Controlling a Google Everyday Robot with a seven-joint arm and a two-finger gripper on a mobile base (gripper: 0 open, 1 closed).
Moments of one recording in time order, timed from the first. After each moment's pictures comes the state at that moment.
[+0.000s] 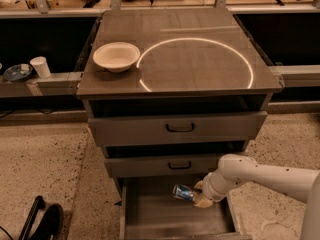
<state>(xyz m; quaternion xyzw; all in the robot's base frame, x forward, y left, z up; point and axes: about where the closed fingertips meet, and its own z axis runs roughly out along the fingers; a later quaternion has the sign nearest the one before) 0.475 -0.161 0.363 -0.65 0.73 0.17 0.13</state>
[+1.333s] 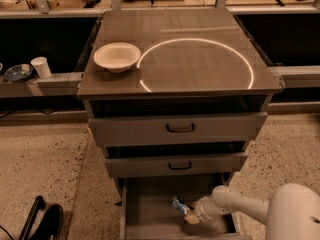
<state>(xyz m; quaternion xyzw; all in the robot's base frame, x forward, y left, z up) 0.481 -0.146 0.156 -0.47 0.84 0.23 0.15</state>
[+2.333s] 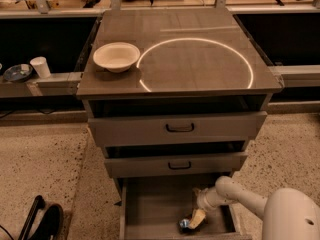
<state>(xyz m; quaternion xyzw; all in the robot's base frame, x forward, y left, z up) 0.520 -0.161 0.153 -0.56 0.78 0.23 0.18</state>
